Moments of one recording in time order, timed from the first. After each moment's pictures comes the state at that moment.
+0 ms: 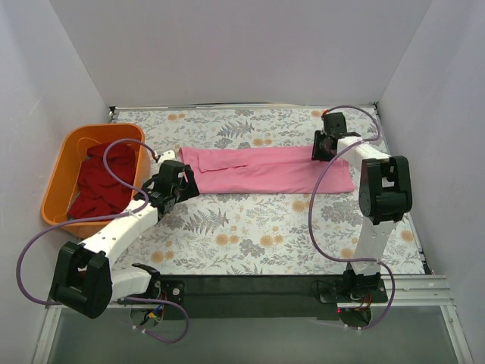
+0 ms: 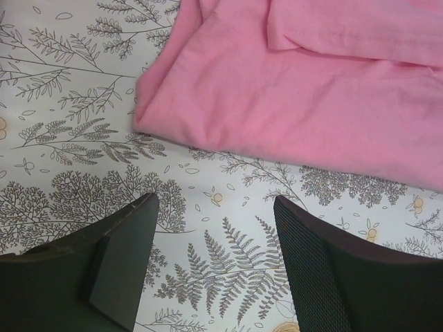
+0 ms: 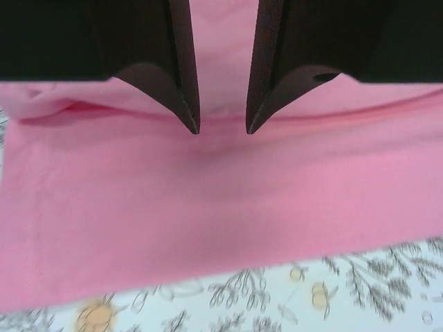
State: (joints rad) left arm -0.39 1.20 0.71 -0.28 -0.28 -0.55; right arm 0.15 1.94 1.36 -0.36 0.02 0.23
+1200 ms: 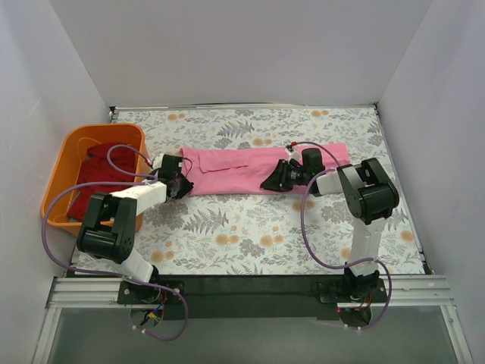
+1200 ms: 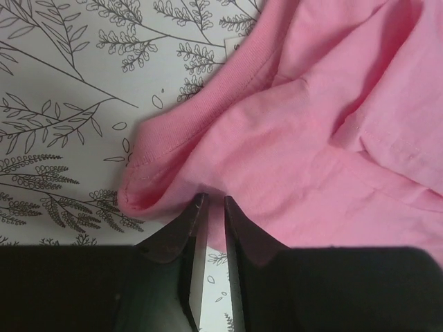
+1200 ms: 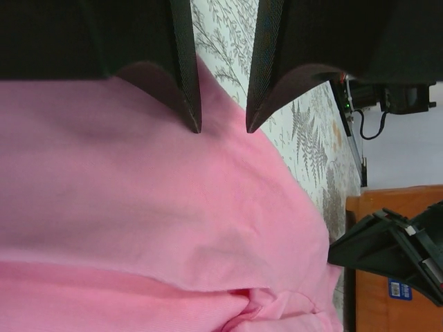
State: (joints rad) left arm -0.24 1.60 0.78 -0.10 -0.17 -0.88; right arm 0.34 2.00 0.91 0.46 -0.77 0.66
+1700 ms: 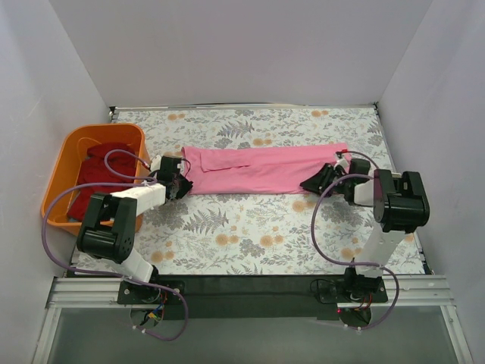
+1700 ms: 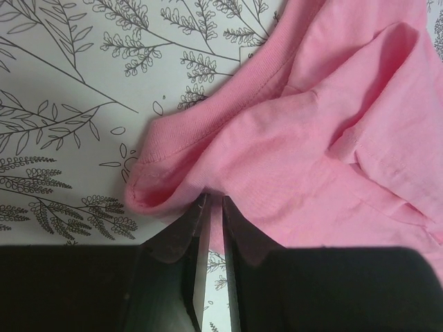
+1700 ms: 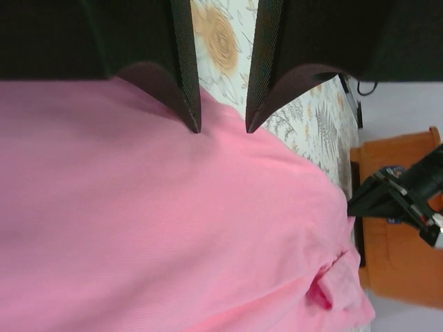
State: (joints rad) left arm -0.22 1.60 0.75 -0.04 -0.16 -0.97; right arm -0.02 1.86 0.68 0.50 -0.86 0.60
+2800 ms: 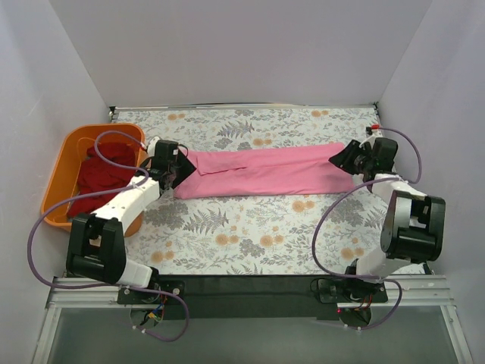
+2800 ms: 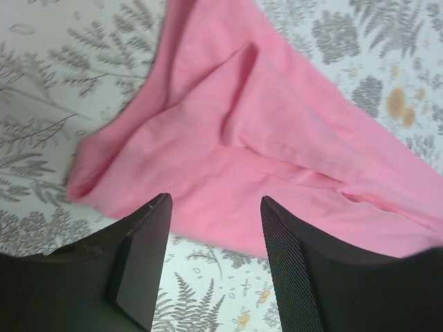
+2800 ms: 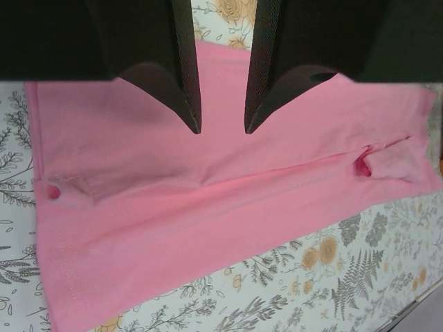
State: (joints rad) left arm -0.25 1.43 0.89 -0.26 -0.16 -0.88; right arm -0.17 1.53 0.80 0.18 -0.52 0.40
